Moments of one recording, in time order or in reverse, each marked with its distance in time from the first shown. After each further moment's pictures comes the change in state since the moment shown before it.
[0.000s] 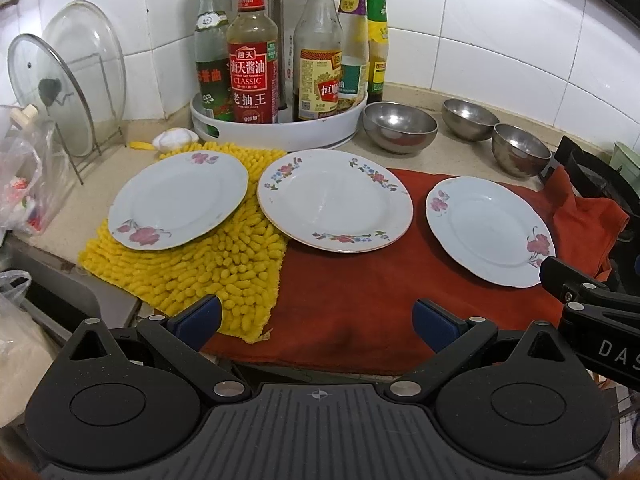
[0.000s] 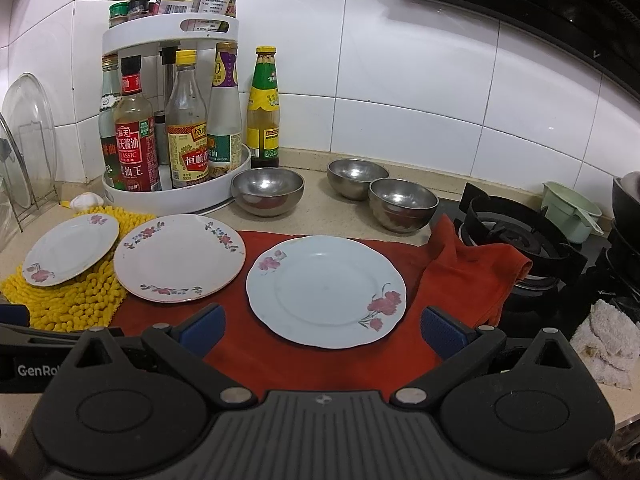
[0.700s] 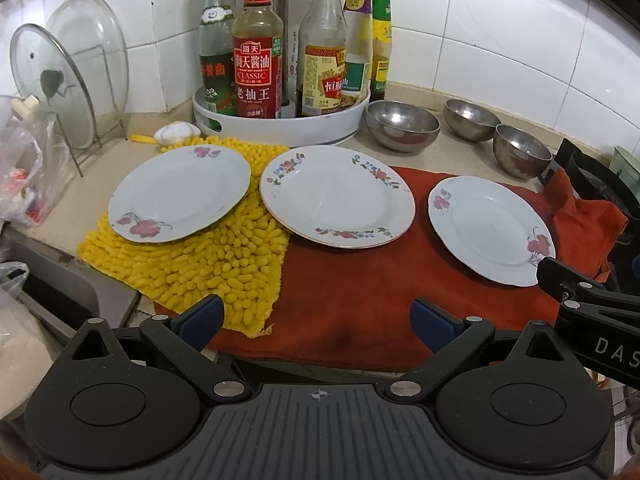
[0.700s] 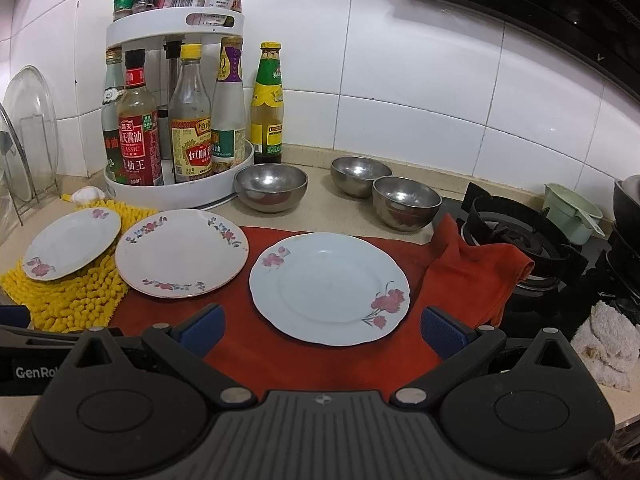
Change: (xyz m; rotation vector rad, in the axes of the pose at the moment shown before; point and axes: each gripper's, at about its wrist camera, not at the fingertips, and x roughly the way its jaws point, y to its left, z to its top) left arm 0.001 0.003 -0.002 -0.032 -0.048 -0.020; right arm 0.001 0.005 0.000 -0.014 0.011 -0.002
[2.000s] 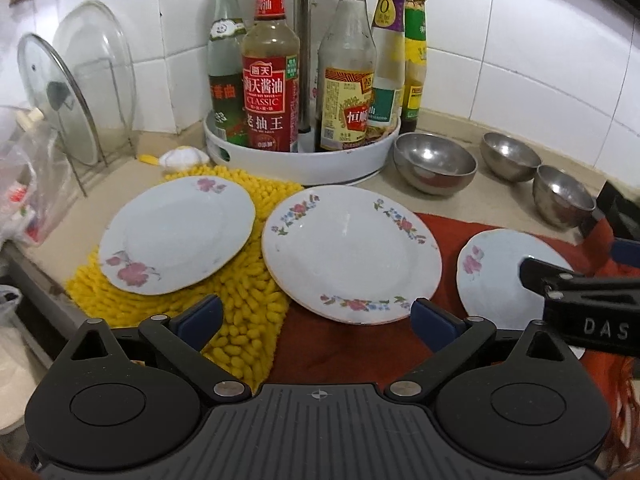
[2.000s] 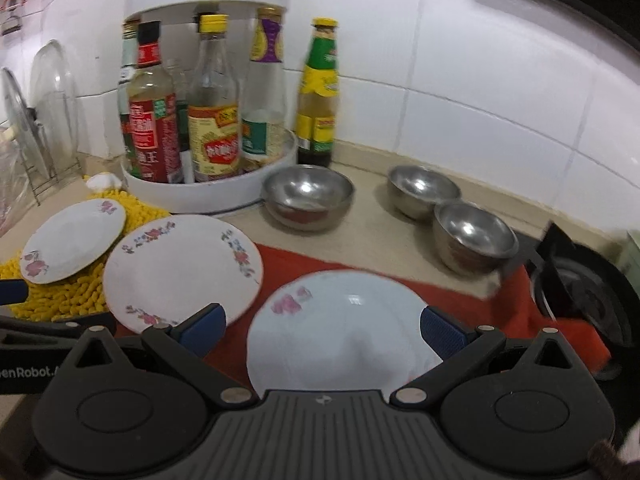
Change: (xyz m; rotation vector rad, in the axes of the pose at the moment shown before) left arm 0.048 -0.007 0.040 -0.099 0.012 0.059; right arm 0.095 -0.012 0.057 -0.150 0.036 0.200
